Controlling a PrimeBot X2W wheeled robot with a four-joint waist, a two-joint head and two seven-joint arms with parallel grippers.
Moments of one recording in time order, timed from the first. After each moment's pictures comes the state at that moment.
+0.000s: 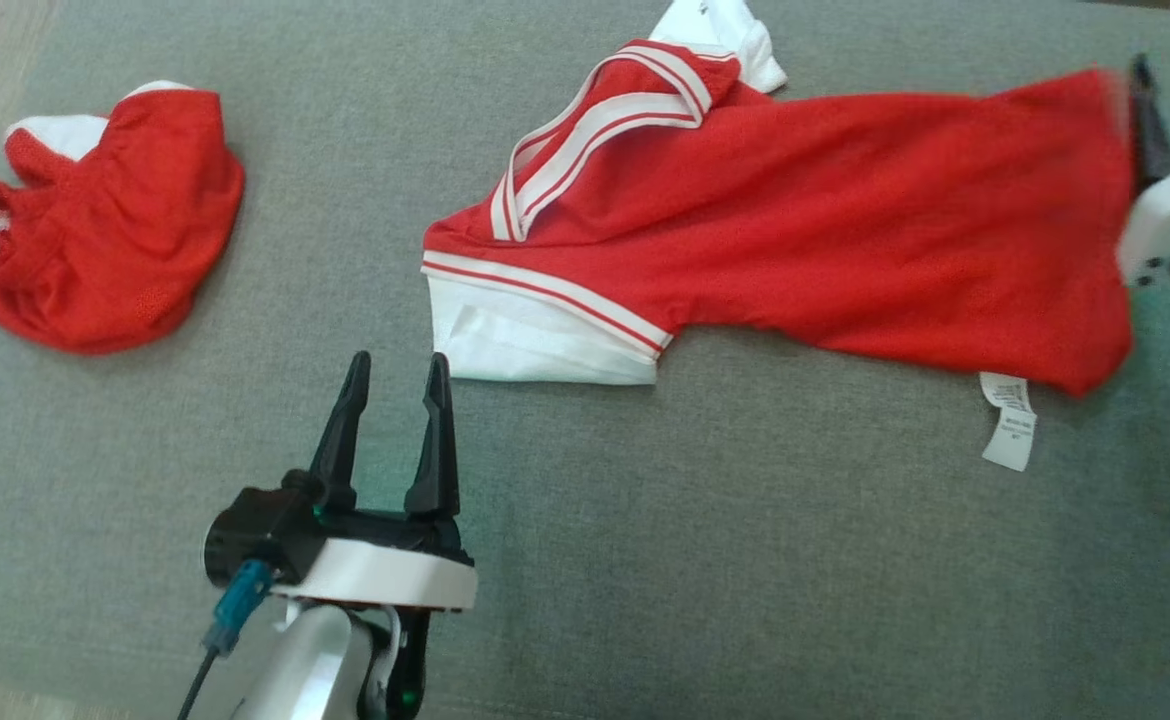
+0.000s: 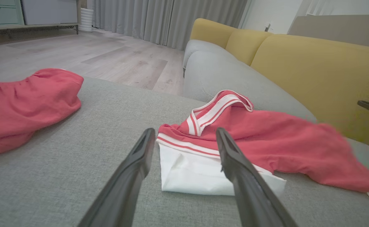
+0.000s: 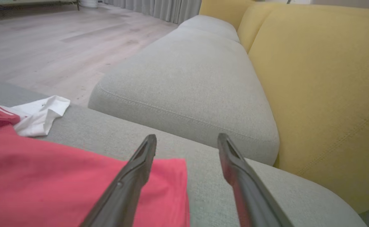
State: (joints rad) left arm -0.18 0.07 -0.35 0.20 -0.41 0.02 -0.25; right arm -0.77 -0.37 0.05 0.77 0.00 0.12 -0.03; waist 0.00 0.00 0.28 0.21
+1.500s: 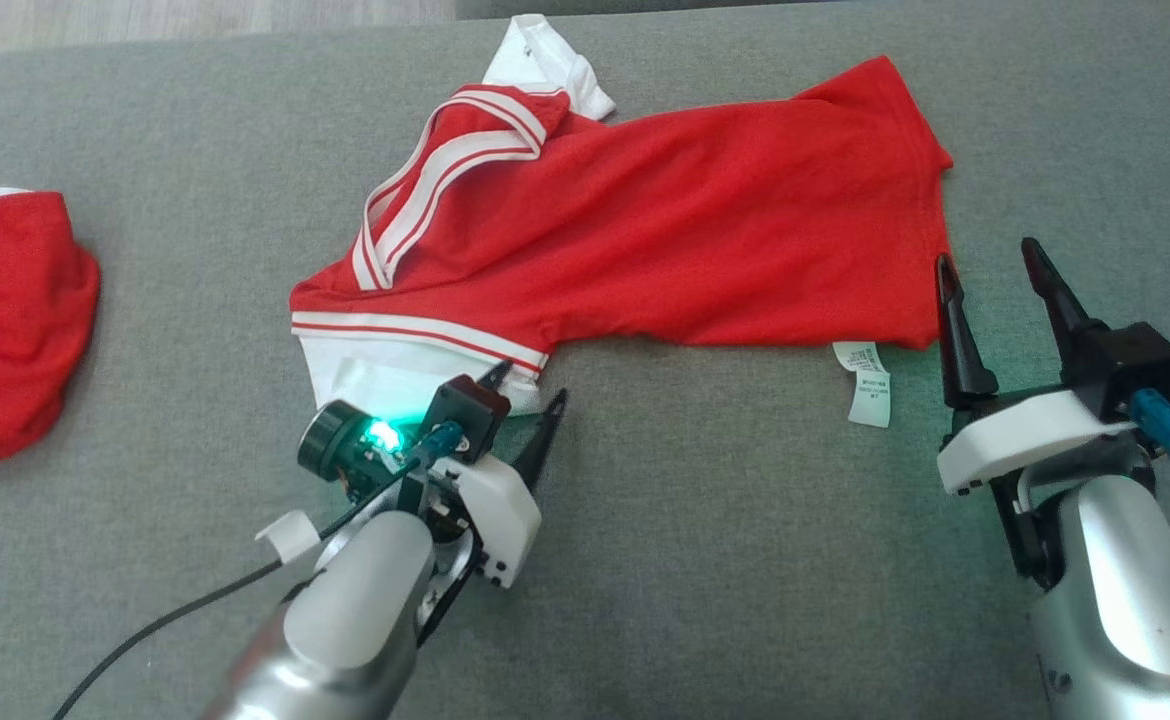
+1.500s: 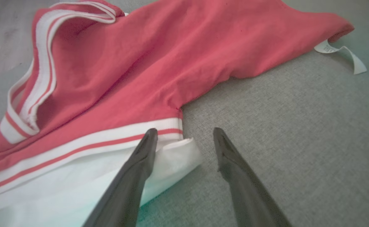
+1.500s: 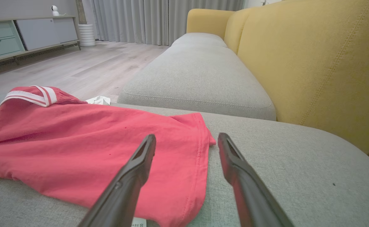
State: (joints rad) left arm -0.52 0.09 -0.65 0.65 -0.24 -0.06 0.05; right arm -0.29 -0.10 0.00 0.32 -0.01 0.12 -0.12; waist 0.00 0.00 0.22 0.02
